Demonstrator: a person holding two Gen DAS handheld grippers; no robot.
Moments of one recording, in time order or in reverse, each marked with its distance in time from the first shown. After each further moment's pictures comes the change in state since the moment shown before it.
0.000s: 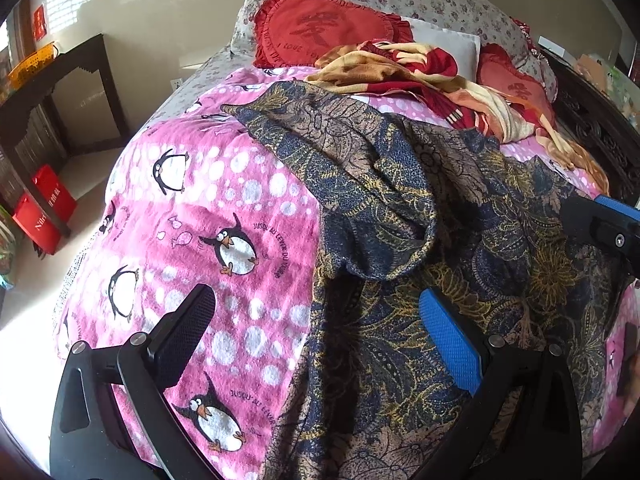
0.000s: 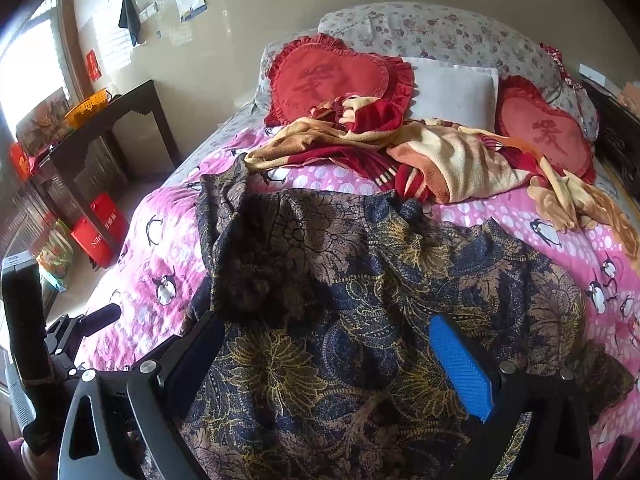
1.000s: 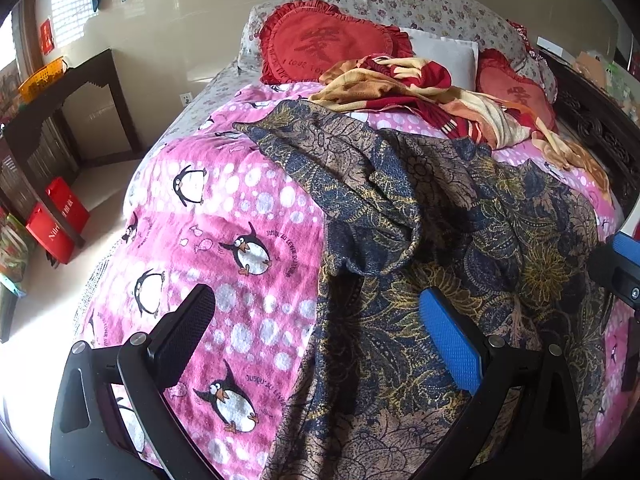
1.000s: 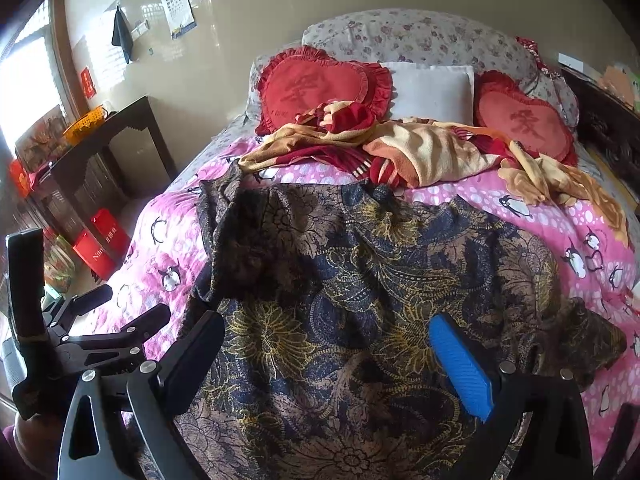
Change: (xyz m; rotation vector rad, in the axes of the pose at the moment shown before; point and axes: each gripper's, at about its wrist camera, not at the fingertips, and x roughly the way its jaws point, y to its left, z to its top) left arm -0.031 -0.005 -0.003 0.014 -0.042 0.040; right arm -0.039 -0.016 -0.035 0.053 -0.038 -0.009
